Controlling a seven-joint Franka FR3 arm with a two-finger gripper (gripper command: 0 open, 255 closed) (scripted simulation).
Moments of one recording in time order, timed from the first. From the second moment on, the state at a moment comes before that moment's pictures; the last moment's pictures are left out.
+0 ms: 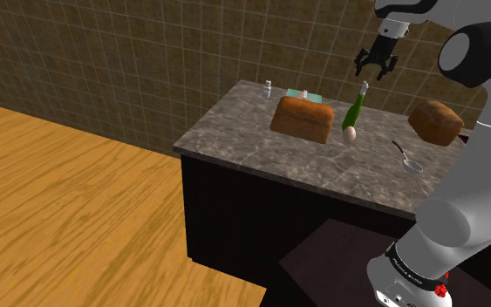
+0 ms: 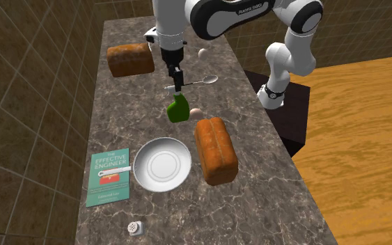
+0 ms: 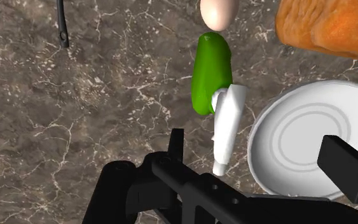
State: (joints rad) arm -0.35 0.25 -0.45 -1.38 0.14 1.65 0.02
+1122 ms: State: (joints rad) arm -0.35 0.26 -0.46 -1.48 0.14 1.75 0.02
